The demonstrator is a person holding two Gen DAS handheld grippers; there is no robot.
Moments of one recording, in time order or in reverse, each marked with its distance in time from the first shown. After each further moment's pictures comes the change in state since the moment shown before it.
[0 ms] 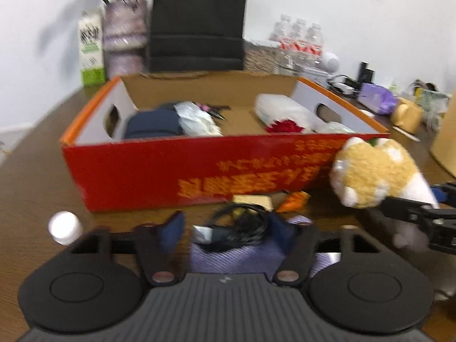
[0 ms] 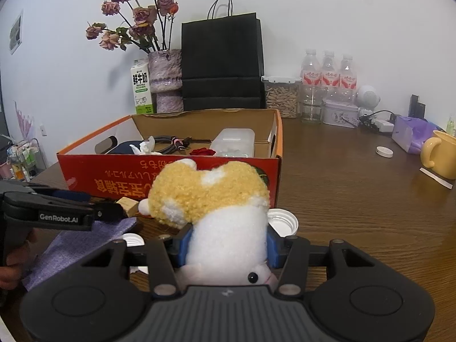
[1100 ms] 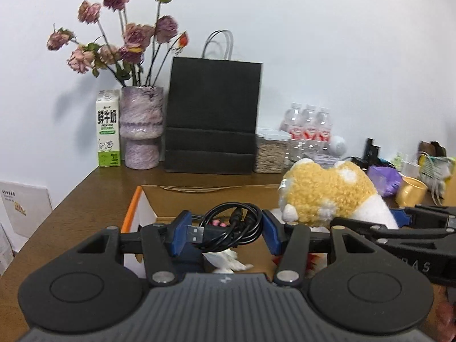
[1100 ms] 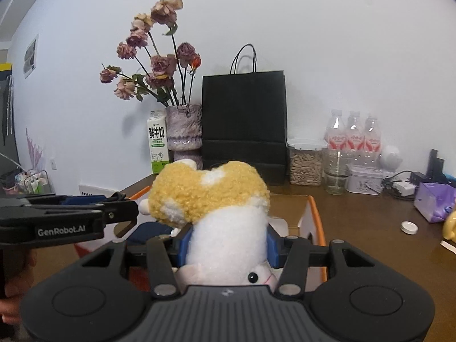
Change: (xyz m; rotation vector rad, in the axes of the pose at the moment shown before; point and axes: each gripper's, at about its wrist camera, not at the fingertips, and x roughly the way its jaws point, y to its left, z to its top) left arm -0.033 0.009 0.085 -0.026 -0.304 0.070; right arm 0.031 0.044 0.103 -0.034 -0.169 0.036
